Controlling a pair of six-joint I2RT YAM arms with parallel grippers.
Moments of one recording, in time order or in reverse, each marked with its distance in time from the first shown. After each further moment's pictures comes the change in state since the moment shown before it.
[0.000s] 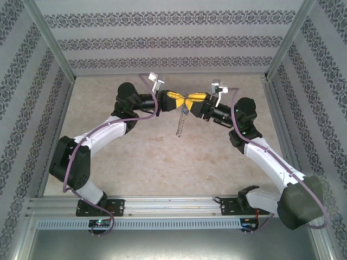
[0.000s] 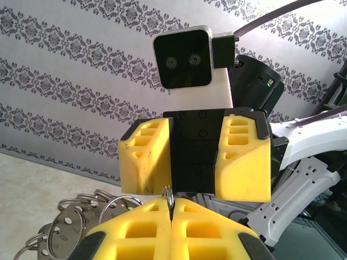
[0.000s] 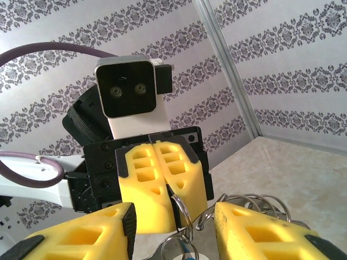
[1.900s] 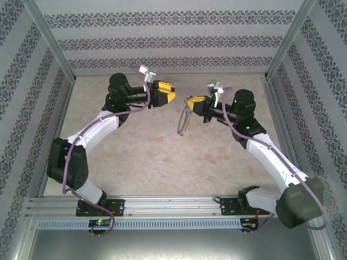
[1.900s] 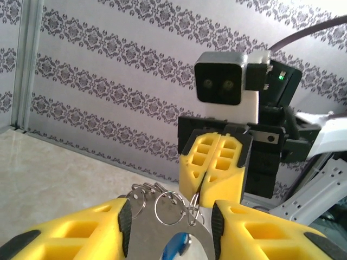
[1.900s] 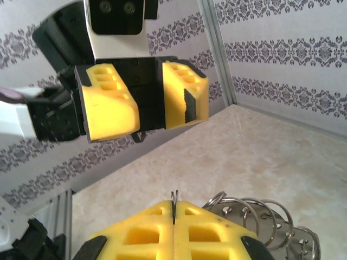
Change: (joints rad) left arm 0.108 -0.015 0.099 -0.273 0.043 0.138; right arm -0.036 0.011 0.125 -0.396 -0.053 -0.343
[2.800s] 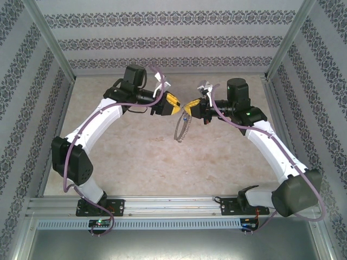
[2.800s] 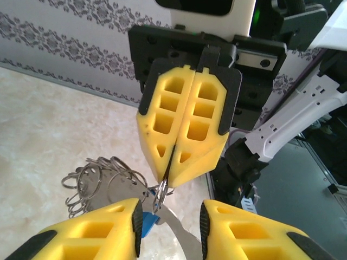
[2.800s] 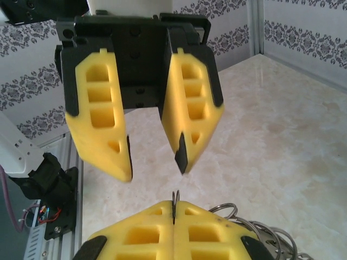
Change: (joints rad) left arm -0.073 0.080 0.341 -1.030 0.062 0.678; right arm 0.001 0.112 0.226 -0.482 -0.123 -0.343
